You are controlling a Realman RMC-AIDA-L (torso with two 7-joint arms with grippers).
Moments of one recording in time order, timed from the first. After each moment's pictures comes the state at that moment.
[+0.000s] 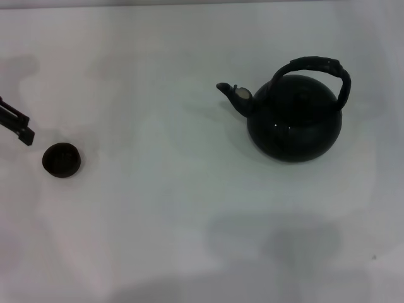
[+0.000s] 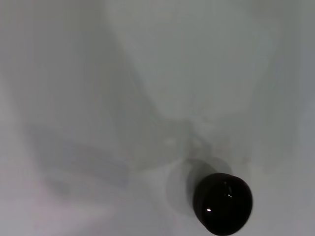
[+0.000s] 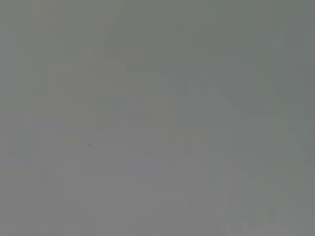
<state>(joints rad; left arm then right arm) -0.88 -1.79 0.76 0.66 -0.31 -1.81 0.30 0.56 2.01 -0.70 -0.07 -0.44 -0.91 0.59</state>
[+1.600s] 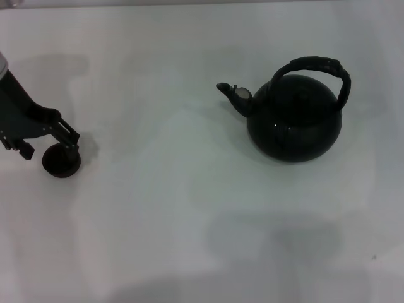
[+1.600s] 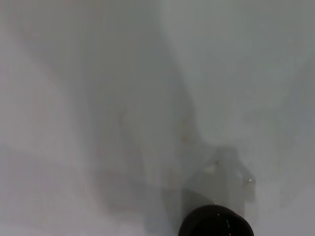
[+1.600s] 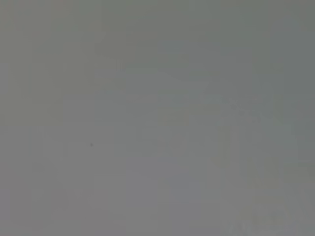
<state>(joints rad) -1.00 -1.92 0.89 0.55 -0.21 -1.63 0.25 0.56 2.02 -0.70 -0.07 -0.44 -0.91 0.59</state>
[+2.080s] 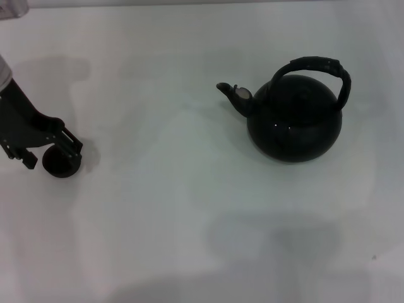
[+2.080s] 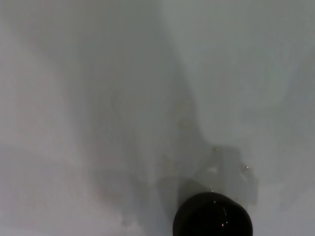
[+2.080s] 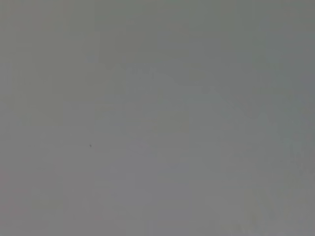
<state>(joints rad) -1.00 -1.93 0.89 0.53 -0.20 -1.63 0.25 0.56 2.02 -0.70 -0.07 -0.43 -0.91 0.59</state>
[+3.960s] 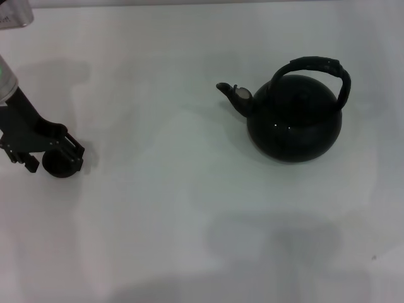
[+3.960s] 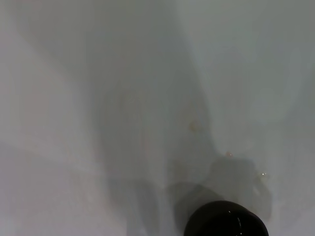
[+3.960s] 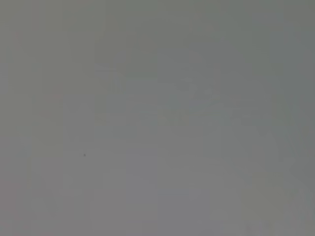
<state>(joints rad) -1.00 -1.94 0.89 0.49 -0.18 -1.57 0.23 0.56 2.01 -0.69 -0.08 -0.43 -0.91 0.59</state>
